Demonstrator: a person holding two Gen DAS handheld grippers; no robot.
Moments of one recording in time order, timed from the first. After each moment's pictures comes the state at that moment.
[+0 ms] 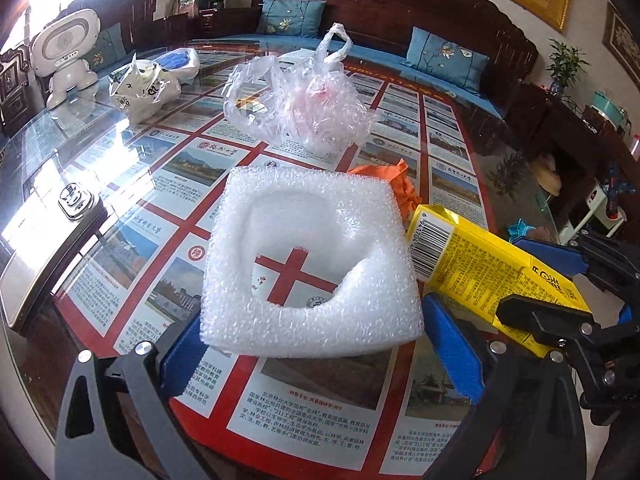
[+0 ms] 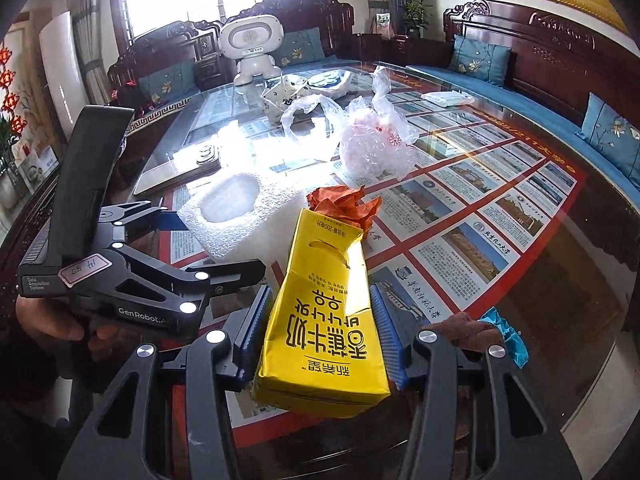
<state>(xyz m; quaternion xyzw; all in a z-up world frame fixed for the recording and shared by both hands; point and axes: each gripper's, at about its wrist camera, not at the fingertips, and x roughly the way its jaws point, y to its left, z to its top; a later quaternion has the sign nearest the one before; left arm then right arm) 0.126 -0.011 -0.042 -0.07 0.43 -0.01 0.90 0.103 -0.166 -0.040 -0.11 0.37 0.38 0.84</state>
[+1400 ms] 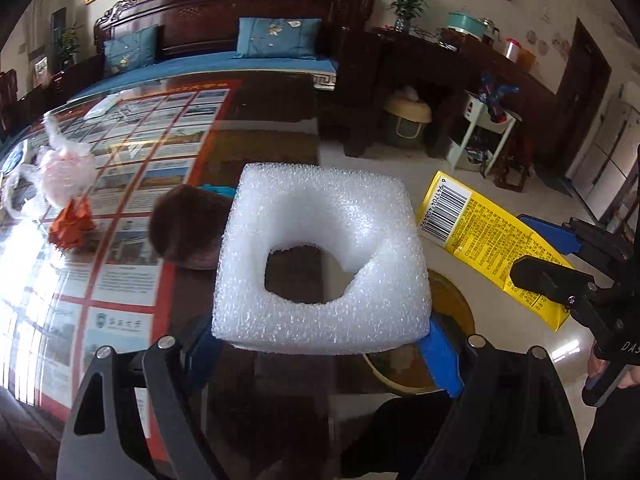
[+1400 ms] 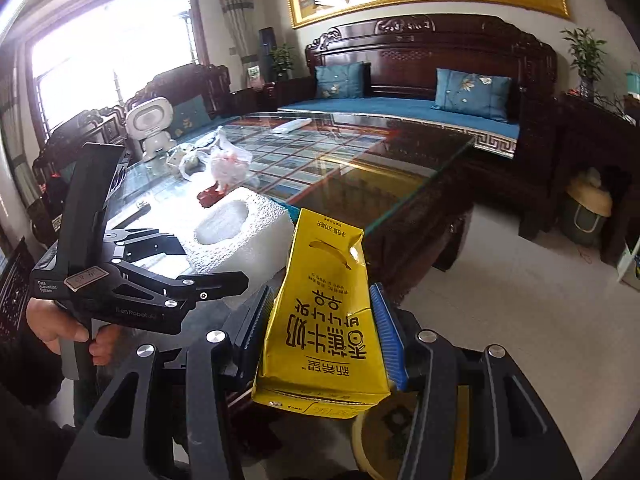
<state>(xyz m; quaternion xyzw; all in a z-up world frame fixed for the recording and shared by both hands) 0.052 -0.250 -0.012 0.04 0.42 -0.25 0.87 -0.054 -0.410 -0.009 0.01 0.33 0.19 0.93</state>
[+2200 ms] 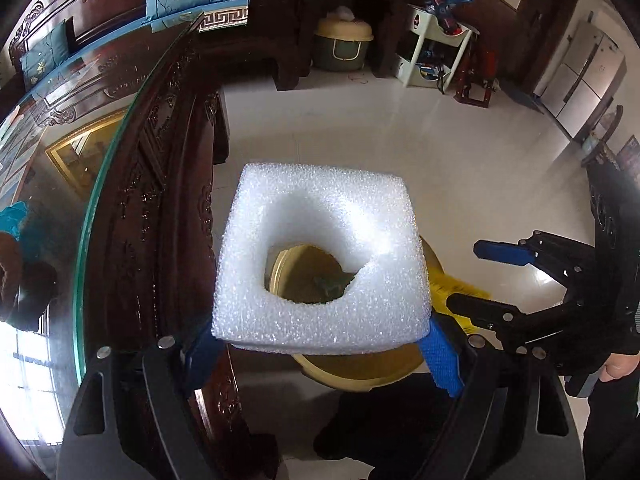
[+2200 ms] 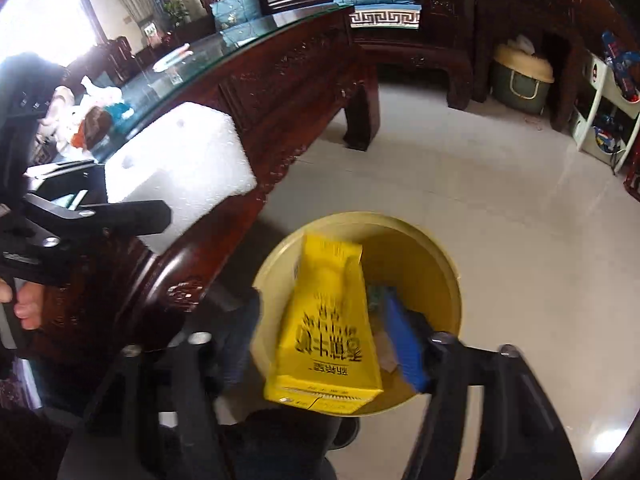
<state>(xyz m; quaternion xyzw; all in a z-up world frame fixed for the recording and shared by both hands) 0.077 -0.399 -0.092 0.13 0.50 -0.32 0.80 -0.055 -0.536 -0.139 0.07 0.47 0.07 0.88</state>
